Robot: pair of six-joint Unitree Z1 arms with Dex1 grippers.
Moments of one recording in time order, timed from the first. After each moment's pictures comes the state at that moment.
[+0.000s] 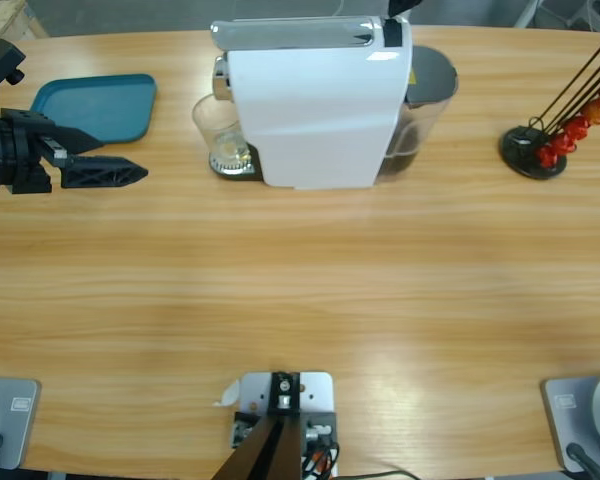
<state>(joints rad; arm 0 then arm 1) -0.52 1.33 -0.75 0.22 -0.21 -0.01 0.58 2.00 -2.19 1.31 0.07 0.09</state>
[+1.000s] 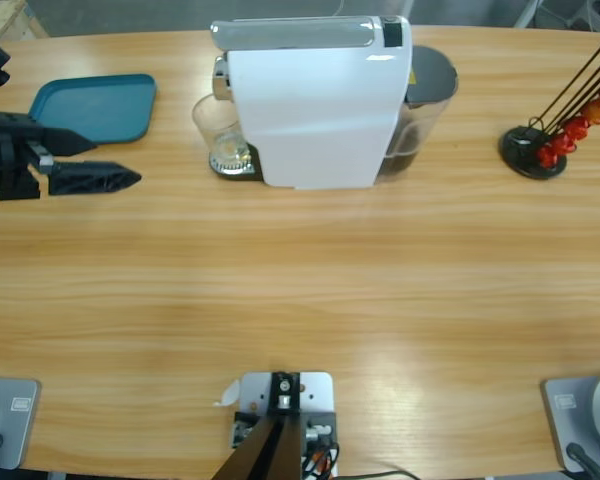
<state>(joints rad) -0.55 1.29 -0.75 0.25 -0.20 -0.01 0.64 1.66 -1.94 1.20 0.05 0.04</state>
